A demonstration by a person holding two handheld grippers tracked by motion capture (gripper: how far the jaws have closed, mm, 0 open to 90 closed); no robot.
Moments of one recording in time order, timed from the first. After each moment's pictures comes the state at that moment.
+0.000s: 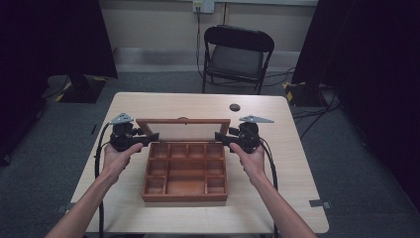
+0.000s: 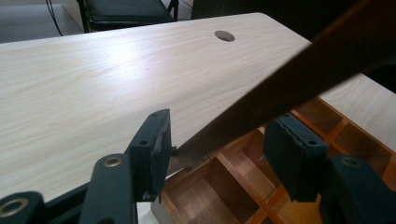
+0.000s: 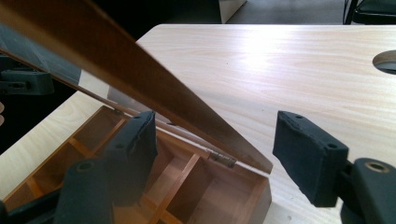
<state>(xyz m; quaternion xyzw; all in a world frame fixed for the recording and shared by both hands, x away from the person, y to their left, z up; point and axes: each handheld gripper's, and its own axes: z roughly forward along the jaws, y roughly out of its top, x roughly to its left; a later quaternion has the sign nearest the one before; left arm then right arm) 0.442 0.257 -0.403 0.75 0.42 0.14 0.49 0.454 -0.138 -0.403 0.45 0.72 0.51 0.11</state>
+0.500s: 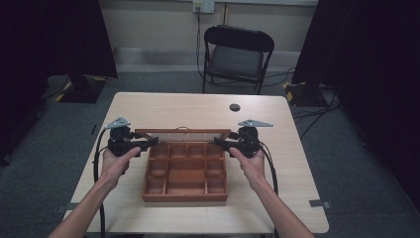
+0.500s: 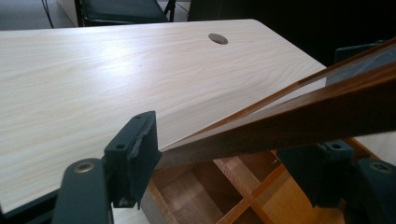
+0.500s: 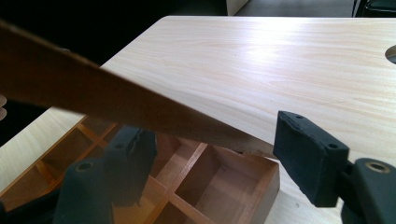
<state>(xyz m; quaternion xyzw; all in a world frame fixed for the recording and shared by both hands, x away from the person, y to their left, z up) 0.429 0.260 -0.406 0.73 0.43 0.13 0.51 0.444 -0.137 -0.406 0.44 0.73 0.51 0.10</state>
